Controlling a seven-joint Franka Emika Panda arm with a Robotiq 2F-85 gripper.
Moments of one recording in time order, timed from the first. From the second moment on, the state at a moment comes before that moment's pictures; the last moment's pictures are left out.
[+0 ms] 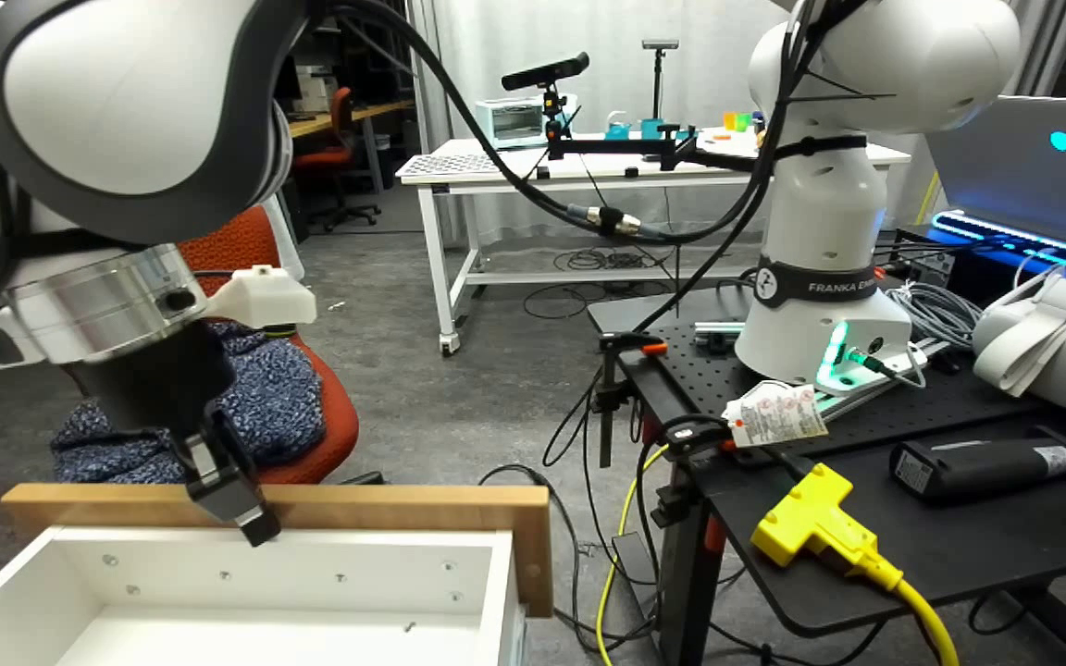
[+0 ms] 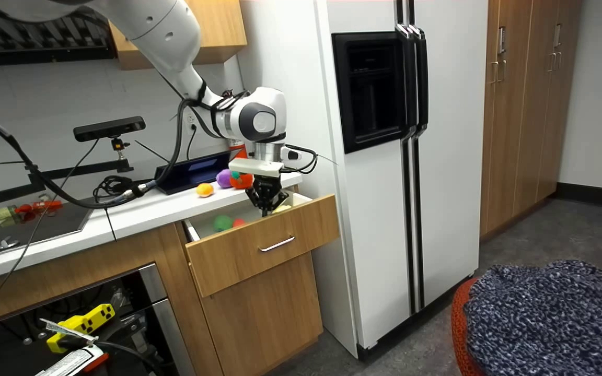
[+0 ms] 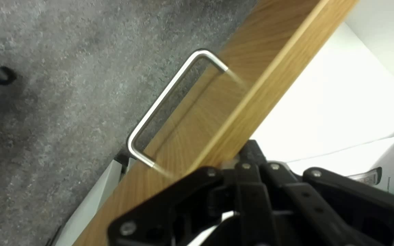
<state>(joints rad) 0.08 0.59 0.17 -1.79 0.06 2.23 -0.26</state>
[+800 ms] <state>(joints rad) 0.09 0.33 0.11 -2.11 -0.06 1.99 0.00</state>
